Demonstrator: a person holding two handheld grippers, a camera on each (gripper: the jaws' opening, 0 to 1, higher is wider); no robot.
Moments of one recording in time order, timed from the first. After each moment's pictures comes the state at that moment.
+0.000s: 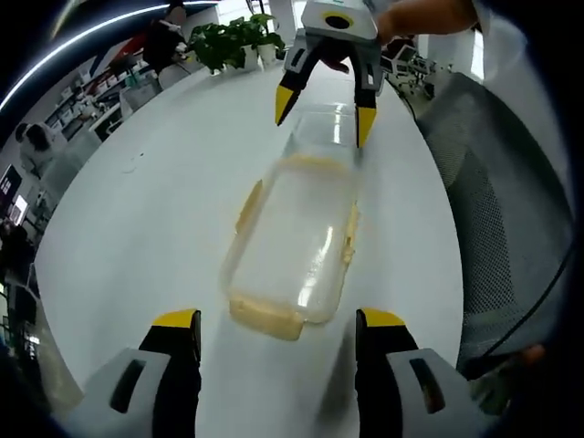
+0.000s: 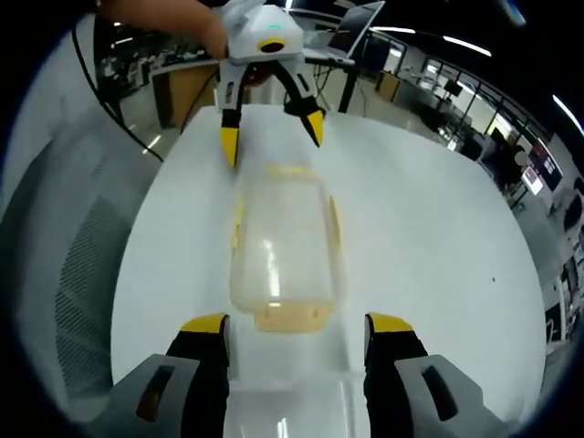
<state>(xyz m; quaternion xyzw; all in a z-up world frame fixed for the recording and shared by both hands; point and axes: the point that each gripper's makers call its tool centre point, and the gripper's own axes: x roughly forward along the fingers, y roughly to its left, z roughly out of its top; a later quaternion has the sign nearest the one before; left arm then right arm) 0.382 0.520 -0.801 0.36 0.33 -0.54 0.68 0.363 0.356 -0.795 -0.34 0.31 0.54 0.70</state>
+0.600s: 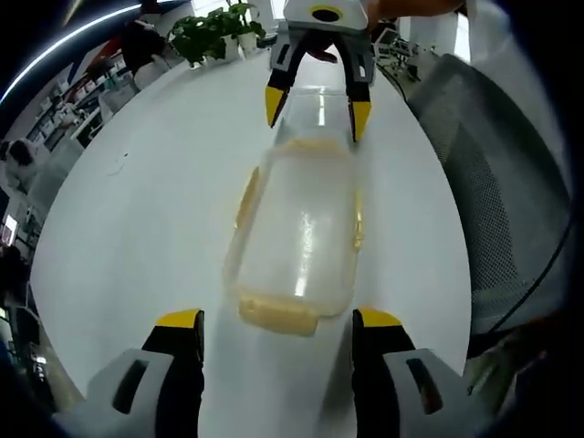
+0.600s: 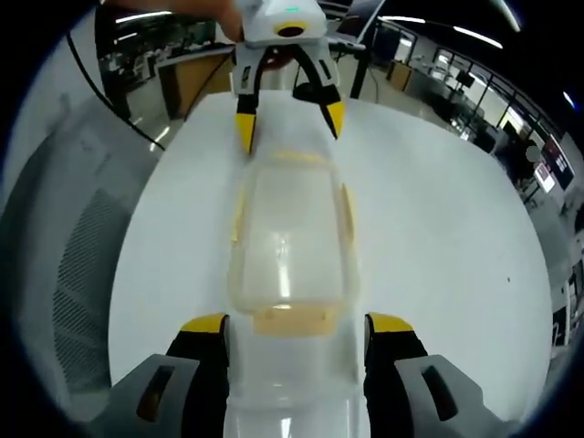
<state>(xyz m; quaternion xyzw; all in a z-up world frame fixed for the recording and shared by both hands) 0.393 0.522 -0.811 0.40 0.33 -0.56 0.64 0.364 0.361 -0.812 -0.36 0.34 0.55 0.67</state>
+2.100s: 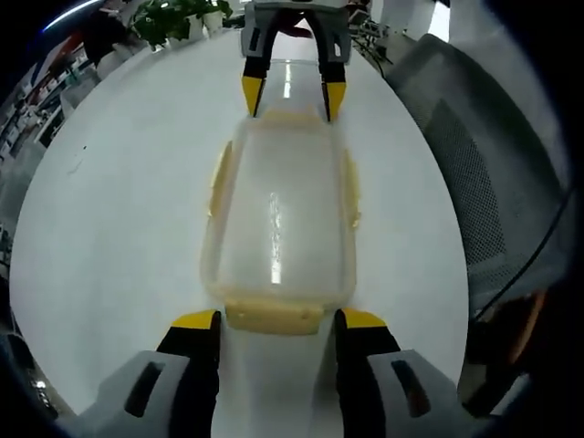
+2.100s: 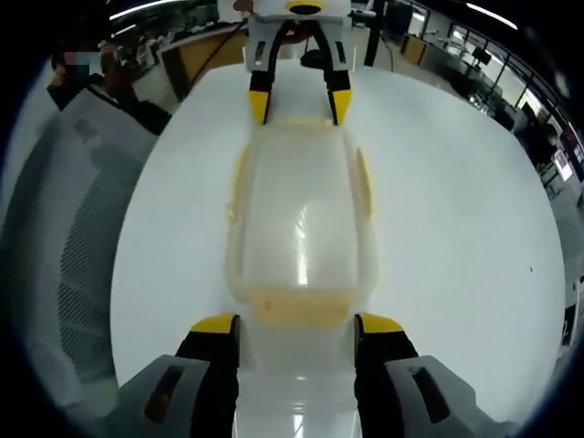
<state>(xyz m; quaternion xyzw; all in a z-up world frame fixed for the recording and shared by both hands) 0.391 0.522 -0.835 0.41 0.37 -0.61 0.57 0.362 0.354 -0.837 -0.37 0.41 0.55 0.62</state>
